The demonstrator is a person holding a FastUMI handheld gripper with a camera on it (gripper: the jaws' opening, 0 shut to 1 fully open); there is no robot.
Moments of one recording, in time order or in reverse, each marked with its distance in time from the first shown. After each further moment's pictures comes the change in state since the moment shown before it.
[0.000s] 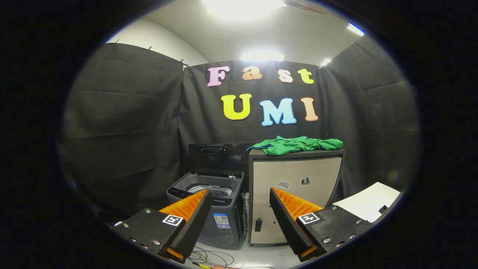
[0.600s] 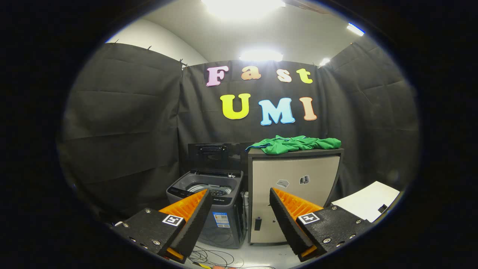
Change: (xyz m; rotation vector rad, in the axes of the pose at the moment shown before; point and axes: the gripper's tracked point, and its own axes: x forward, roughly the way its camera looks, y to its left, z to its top) arm -0.011 -0.001 0.002 0.007 0.004 -0.010
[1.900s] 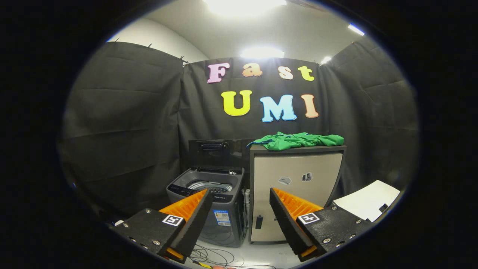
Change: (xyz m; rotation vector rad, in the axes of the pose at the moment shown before) arm 0.005 0.004 -0.010 -0.009 0.035 0.009
